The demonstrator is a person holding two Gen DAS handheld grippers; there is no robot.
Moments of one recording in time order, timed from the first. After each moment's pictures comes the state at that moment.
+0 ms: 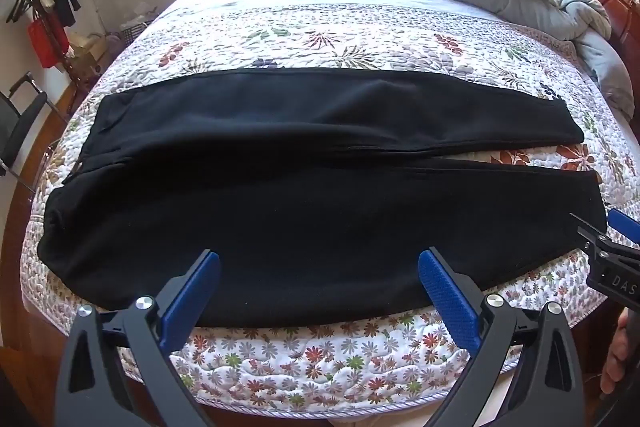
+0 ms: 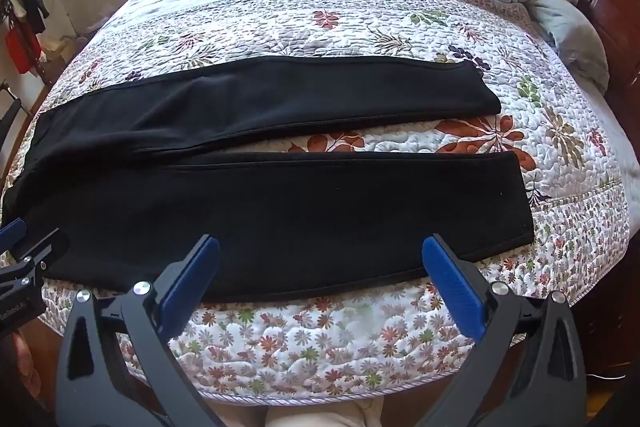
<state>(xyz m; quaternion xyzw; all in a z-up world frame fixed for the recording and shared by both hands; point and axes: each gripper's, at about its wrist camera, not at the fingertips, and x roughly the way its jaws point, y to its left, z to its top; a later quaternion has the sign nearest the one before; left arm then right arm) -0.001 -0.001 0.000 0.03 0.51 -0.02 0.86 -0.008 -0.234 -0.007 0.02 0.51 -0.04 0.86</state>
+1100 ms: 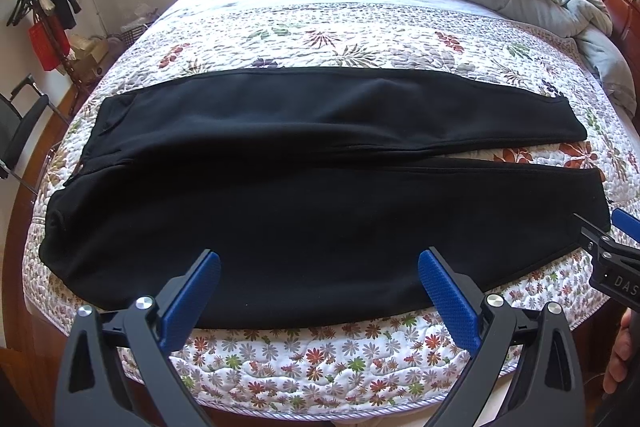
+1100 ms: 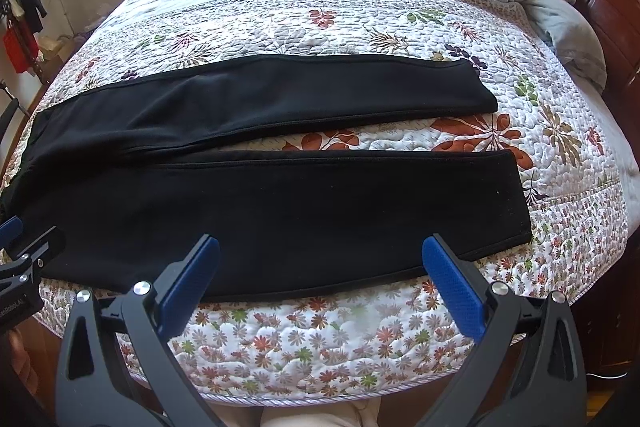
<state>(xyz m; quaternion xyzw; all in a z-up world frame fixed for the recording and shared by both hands) -0.001 -0.002 -0.005 0.03 0.51 -0.02 0.86 -0.005 -0.234 -0.001 0.02 0.52 -0.05 0.86</state>
